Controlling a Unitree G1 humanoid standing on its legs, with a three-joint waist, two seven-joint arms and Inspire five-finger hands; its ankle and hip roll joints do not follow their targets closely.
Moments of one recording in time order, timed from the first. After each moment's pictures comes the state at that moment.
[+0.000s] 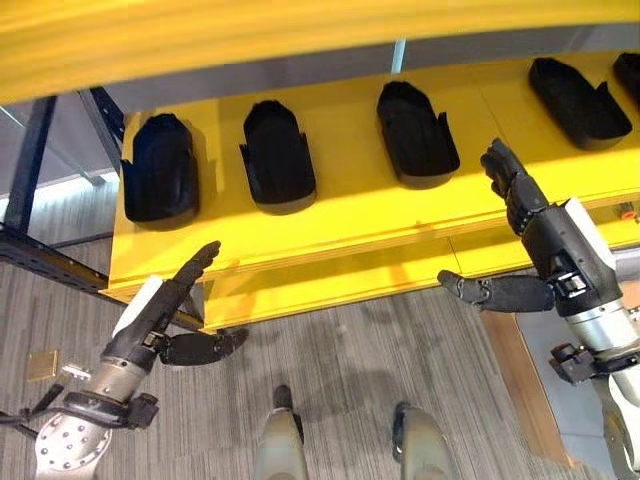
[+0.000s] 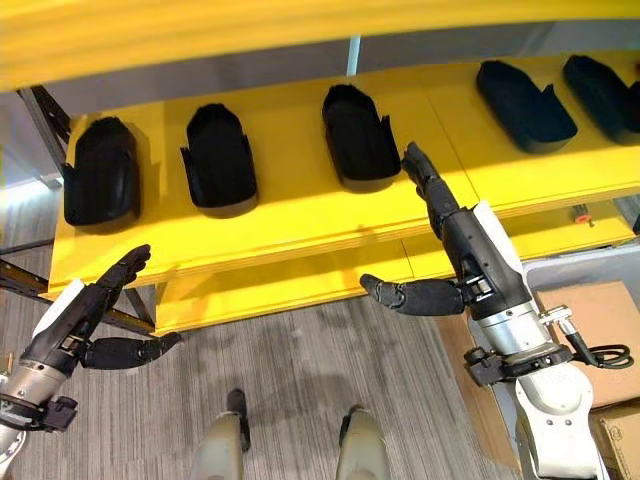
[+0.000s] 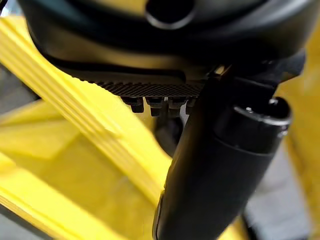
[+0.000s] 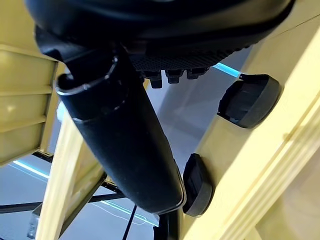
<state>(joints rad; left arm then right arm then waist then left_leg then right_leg) 0.43 0.55 0.27 -0.24 -0.35 -0.24 -0.26 0.17 -0.57 -0.25 -0.45 0.24 -0.22 0.29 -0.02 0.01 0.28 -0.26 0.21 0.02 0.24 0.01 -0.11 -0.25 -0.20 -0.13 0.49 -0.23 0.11</state>
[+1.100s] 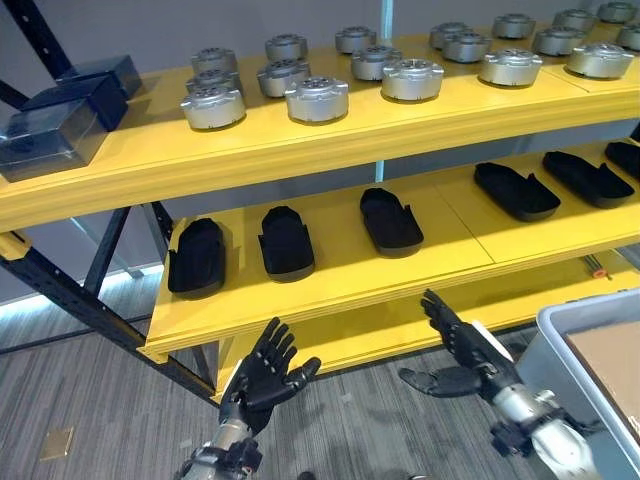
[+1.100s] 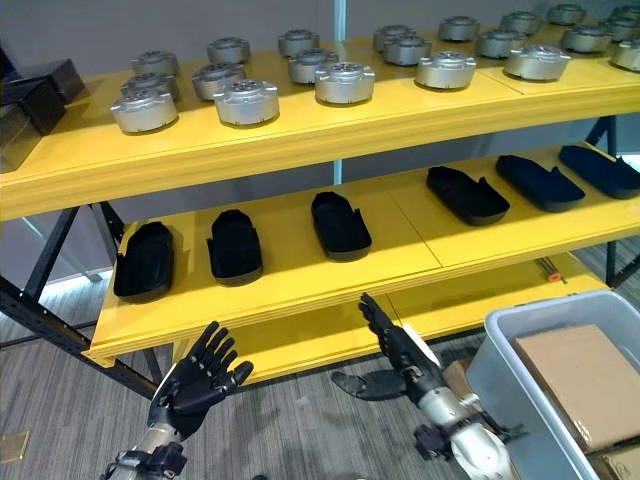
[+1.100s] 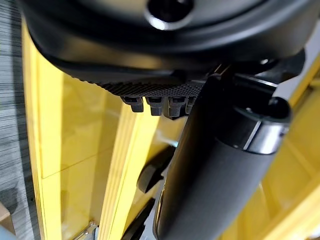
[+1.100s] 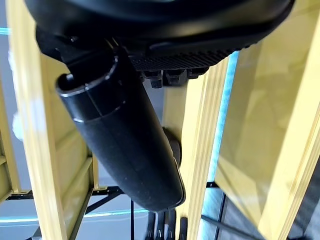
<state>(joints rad) 0.36 0.29 -0.17 0.02 -0.72 -0.18 -0.19 0.28 -0.48 0.17 -0.08 0.30 -0.19 0.21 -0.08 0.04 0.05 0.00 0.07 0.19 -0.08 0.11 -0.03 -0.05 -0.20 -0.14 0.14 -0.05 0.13</state>
